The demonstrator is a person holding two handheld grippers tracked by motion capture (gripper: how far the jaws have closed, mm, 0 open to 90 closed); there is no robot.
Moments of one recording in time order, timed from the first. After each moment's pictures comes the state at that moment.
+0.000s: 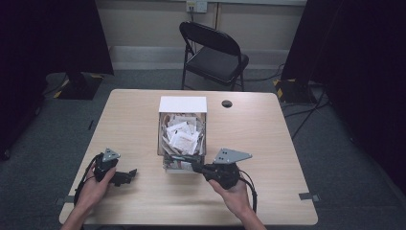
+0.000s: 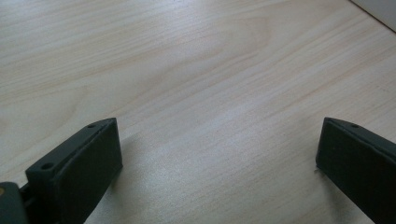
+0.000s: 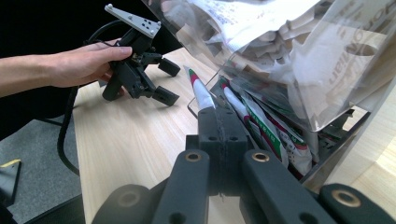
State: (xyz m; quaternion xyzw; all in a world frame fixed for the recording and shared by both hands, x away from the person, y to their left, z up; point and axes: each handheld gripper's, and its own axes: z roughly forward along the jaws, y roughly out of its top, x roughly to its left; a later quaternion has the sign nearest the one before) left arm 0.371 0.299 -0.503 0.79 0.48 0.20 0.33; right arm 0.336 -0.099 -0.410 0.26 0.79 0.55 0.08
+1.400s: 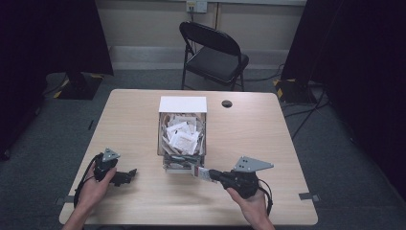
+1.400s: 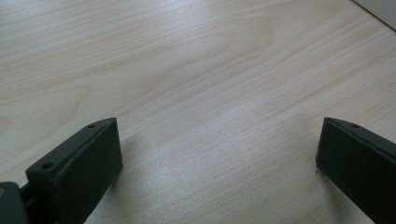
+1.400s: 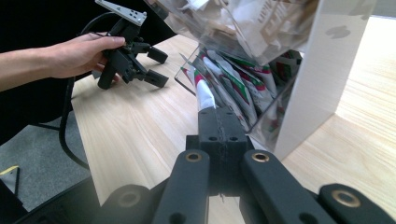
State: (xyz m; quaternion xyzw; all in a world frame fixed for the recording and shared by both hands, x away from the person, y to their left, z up) left arm 0.371 0.298 -0.504 0.78 0.49 0.20 0.34; right arm 0.312 -0.146 -0.413 0.30 0.78 0.54 0.08
